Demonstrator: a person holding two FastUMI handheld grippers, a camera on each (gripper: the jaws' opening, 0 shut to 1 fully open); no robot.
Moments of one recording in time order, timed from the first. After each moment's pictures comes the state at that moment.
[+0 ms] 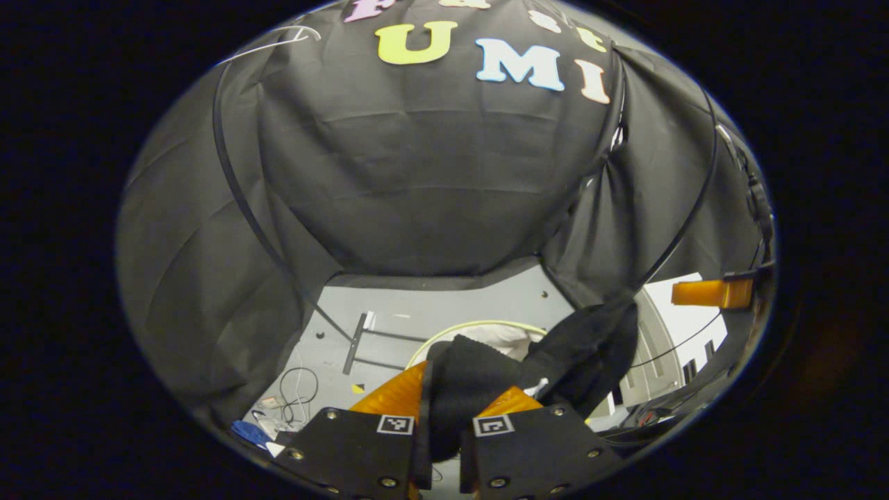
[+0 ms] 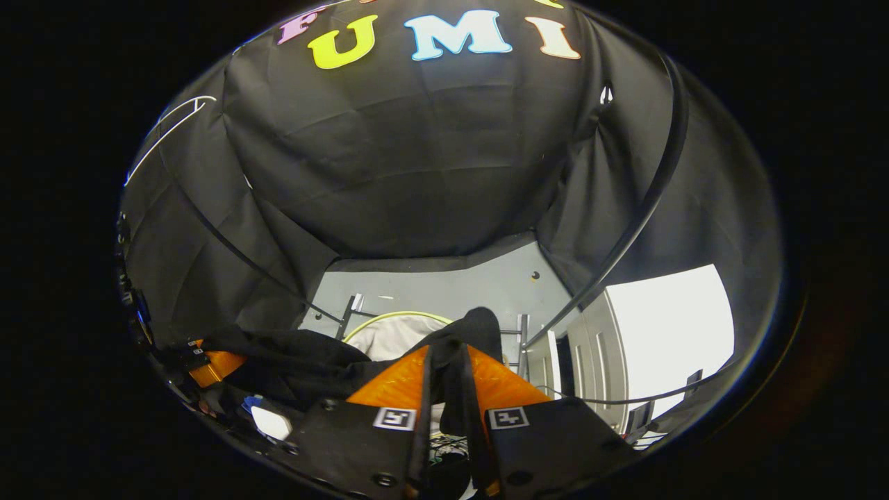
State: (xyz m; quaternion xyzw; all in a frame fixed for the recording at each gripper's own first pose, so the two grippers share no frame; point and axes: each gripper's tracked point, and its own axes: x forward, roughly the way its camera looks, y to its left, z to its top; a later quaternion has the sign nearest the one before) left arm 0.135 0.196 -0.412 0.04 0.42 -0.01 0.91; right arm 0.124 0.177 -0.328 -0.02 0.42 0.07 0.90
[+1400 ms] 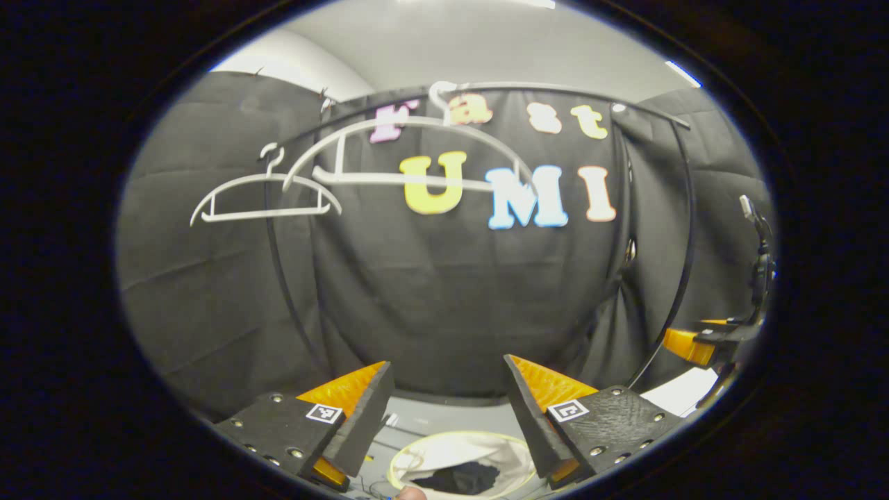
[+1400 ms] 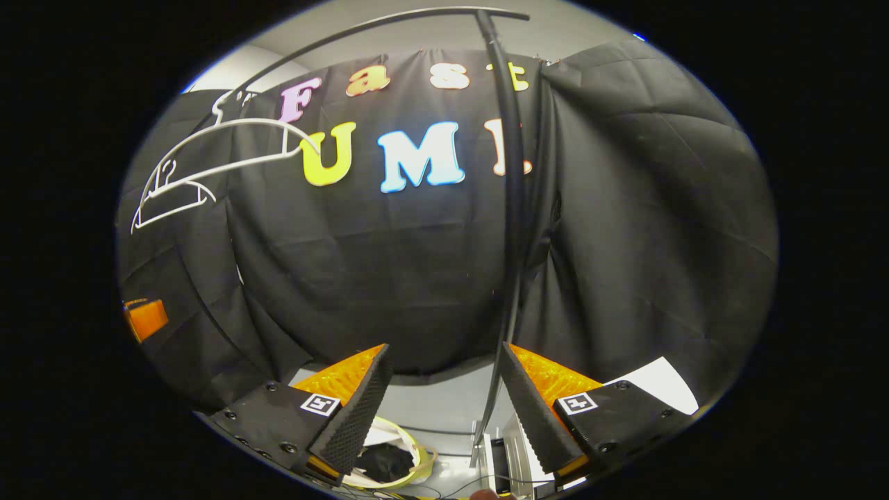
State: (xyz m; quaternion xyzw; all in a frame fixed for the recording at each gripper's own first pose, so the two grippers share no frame) left arm 0.161 0.031 -0.067 0.07 0.09 0.07 0.99; right arm 0.184 0.026 -0.123 -0.01 0.13 0.05 0.99
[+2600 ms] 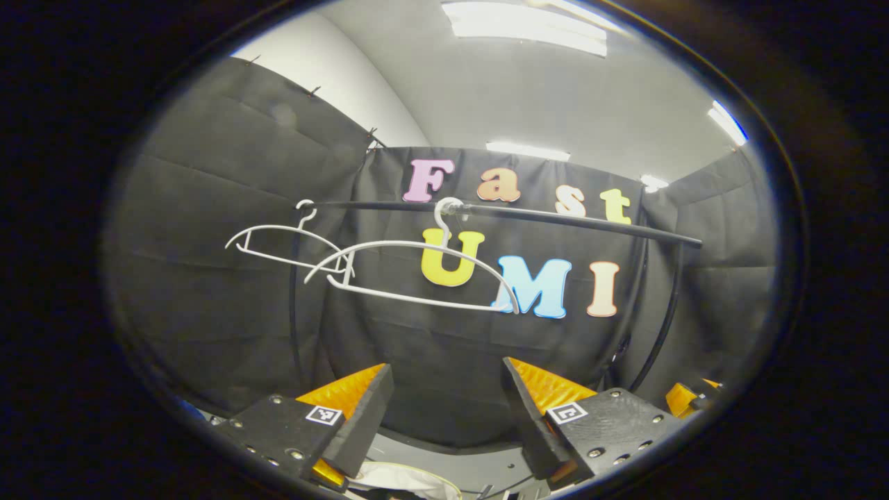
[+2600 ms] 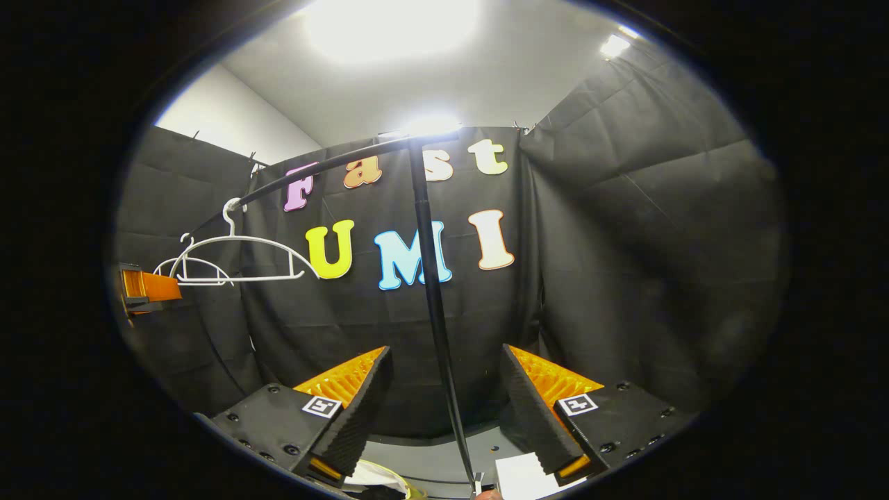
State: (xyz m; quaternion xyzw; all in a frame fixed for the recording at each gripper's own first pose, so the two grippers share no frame) left arm 0.115 -0.024 0.074 -0.02 -0.01 0.14 0.99; right arm 0.163 -0.043 -0.006 0.02 -0.03 0.07 1.00
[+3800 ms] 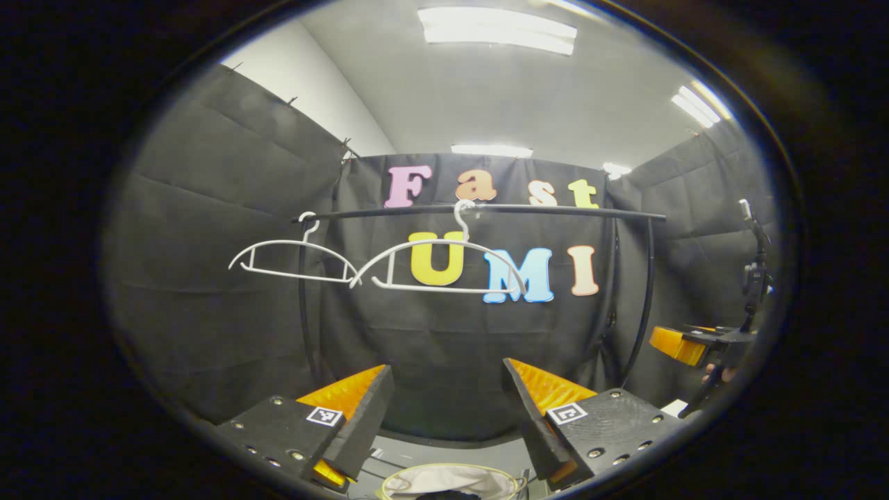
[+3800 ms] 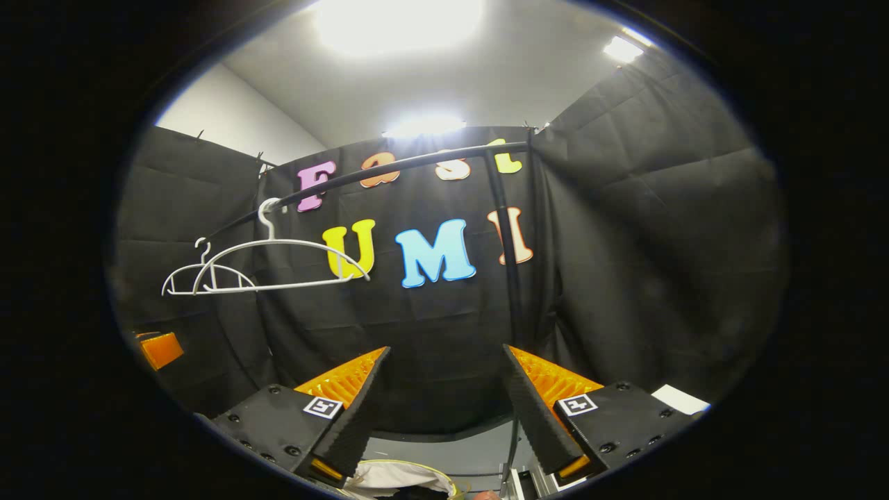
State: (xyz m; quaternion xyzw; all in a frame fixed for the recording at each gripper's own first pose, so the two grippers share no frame) left arm 0.041 0.062 0.048 0.03 -0.02 0.08 1.00; right arm 0.138 0.043 -0.008 0.03 -0.01 0.10 0.99
